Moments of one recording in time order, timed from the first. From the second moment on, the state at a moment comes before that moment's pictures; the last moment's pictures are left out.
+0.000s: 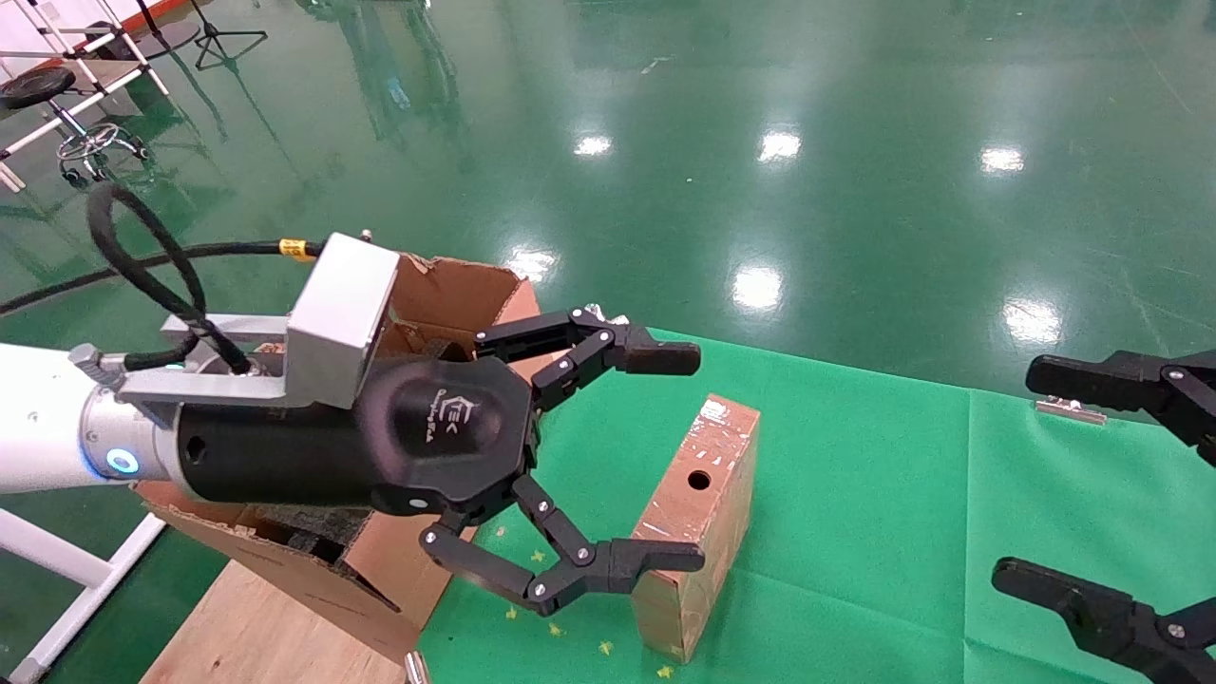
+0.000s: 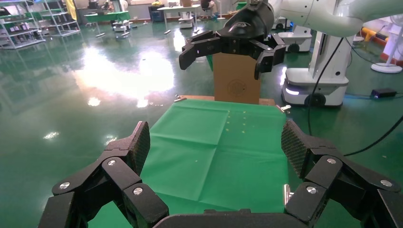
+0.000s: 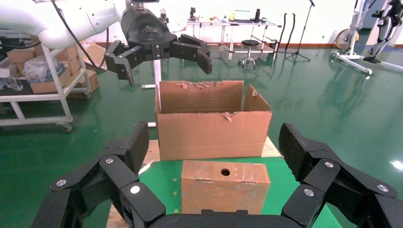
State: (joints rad) left arm -1.08 0.60 0.28 -1.29 0.77 1.47 -0.18; right arm 1.08 -0.58 -0.35 1.24 -0.67 -1.45 0.14
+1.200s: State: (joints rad) left arm -1.42 0.69 0.51 -1.35 1.35 1.29 -0.66; right arm 1.08 -0.58 -0.35 1.24 -0.67 -1.44 0.14
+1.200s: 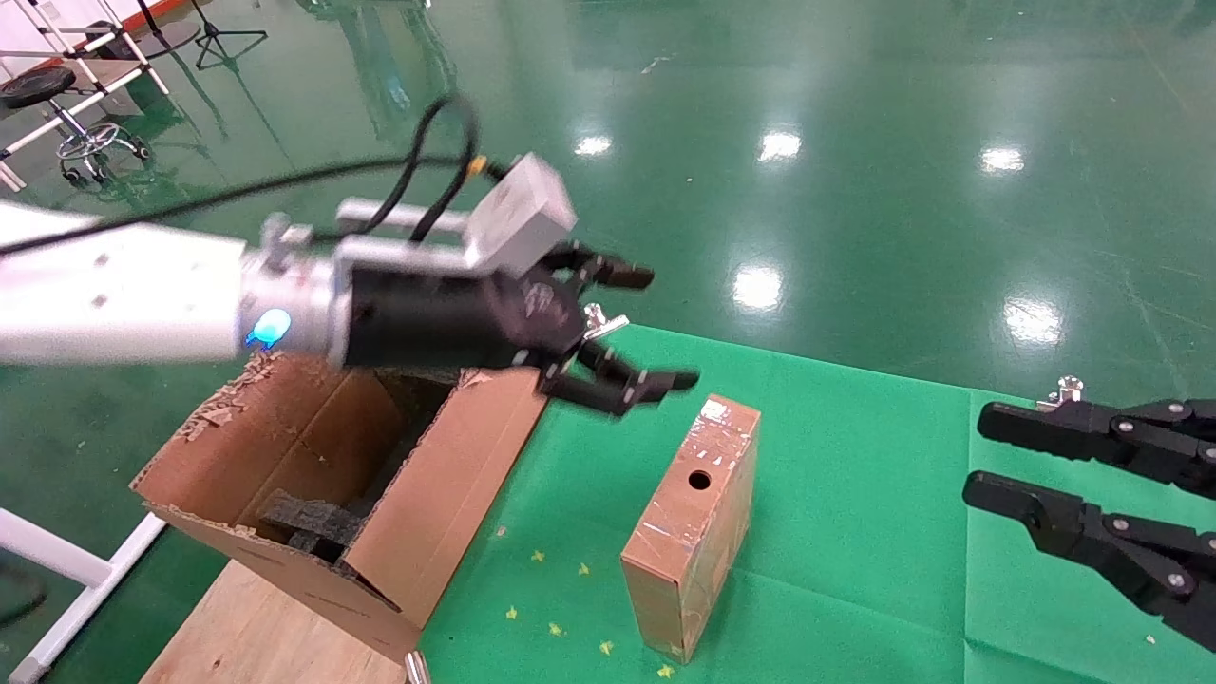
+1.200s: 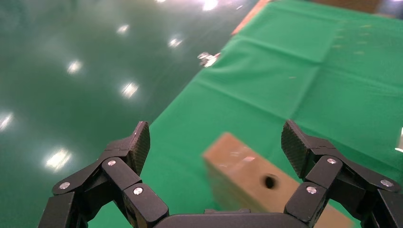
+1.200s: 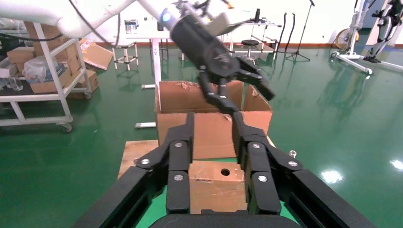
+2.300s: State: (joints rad) left arm -1.73 1.02 0.93 -1.36 1.71 1.55 -1.46; right arm 1.08 -0.58 -0.35 1.24 -0.67 -1.44 0.14
